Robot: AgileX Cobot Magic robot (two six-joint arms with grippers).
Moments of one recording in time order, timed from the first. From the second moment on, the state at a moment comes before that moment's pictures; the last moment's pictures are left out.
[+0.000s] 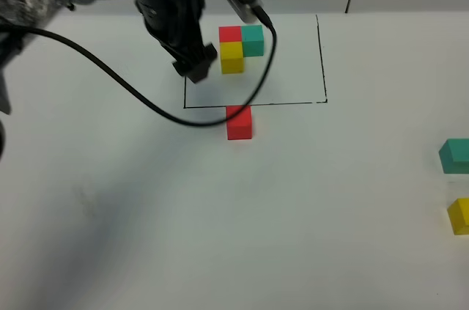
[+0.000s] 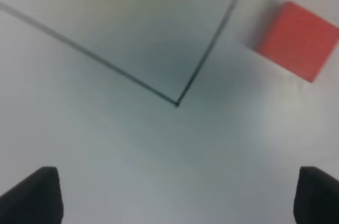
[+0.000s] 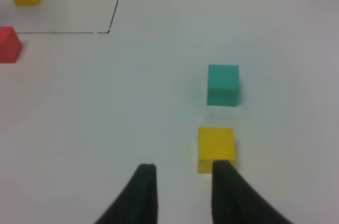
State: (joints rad) left arm -0.44 2.14 -2.03 0.07 1.19 0.49; right arm 0.06 0.00 -0.50 0.01 1.07 0.07
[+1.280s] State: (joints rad) left arm -0.01 0.39 -0.71 -0.13 1.05 0.07; right arm 0.06 0.00 -0.50 0.01 1.07 0.07
